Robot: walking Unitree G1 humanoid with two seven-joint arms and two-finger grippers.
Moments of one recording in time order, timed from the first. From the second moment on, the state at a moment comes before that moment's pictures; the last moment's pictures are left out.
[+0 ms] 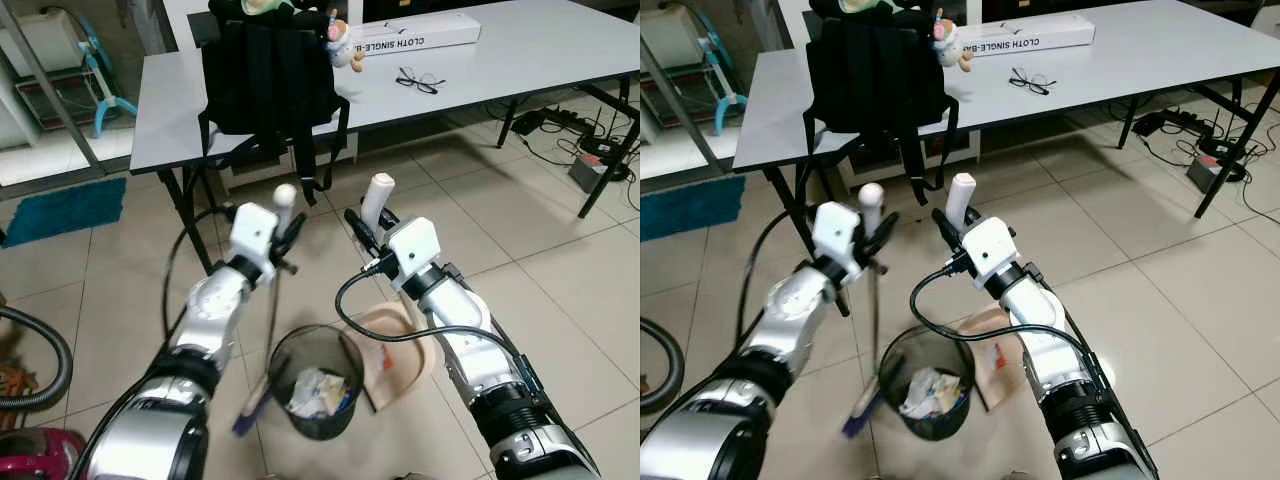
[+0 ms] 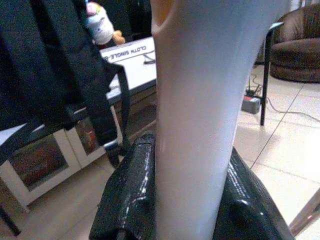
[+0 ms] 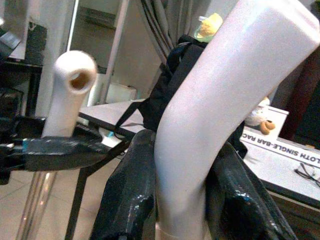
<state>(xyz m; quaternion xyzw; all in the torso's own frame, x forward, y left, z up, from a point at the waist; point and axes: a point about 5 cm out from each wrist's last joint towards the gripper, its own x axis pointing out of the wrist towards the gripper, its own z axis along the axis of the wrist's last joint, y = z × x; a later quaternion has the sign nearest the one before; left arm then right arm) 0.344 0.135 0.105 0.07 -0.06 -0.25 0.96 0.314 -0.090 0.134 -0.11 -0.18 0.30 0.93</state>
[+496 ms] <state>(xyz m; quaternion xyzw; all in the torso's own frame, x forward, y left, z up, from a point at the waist) 0.347 0.164 0.122 0.09 -0.10 -0.20 0.97 0.310 -0.075 0.131 -0.05 -0.16 0.30 0.94</state>
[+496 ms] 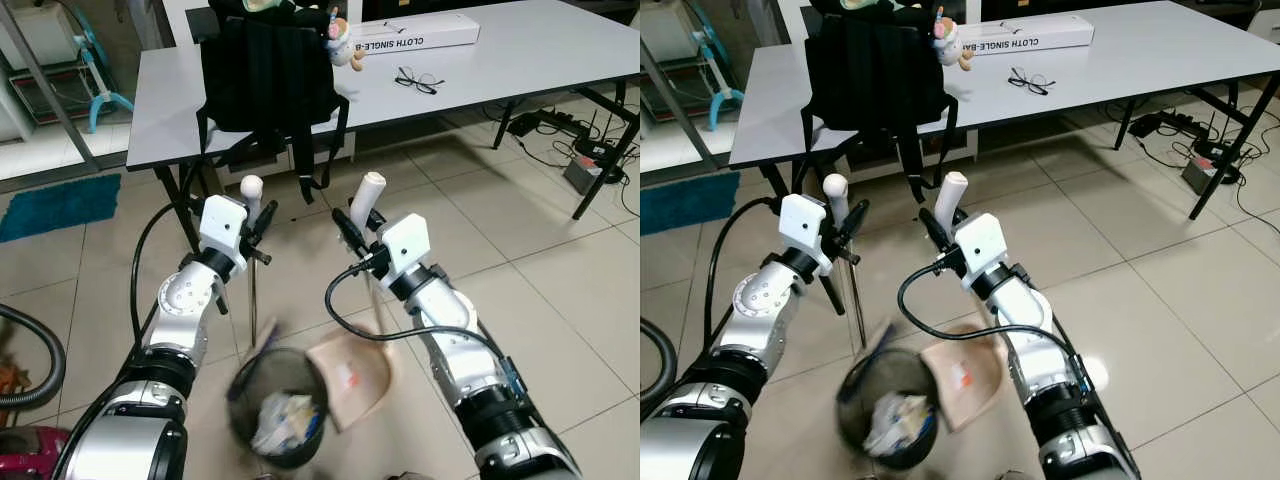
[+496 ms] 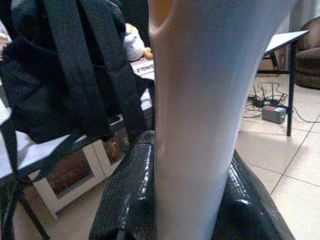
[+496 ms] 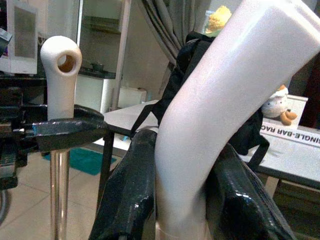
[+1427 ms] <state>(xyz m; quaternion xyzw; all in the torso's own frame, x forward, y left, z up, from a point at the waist) 0.343 0.141 0.165 0.04 -0.15 -0.13 0.98 0.305 -0.176 0.156 -0.08 -0.14 0.04 0.99</state>
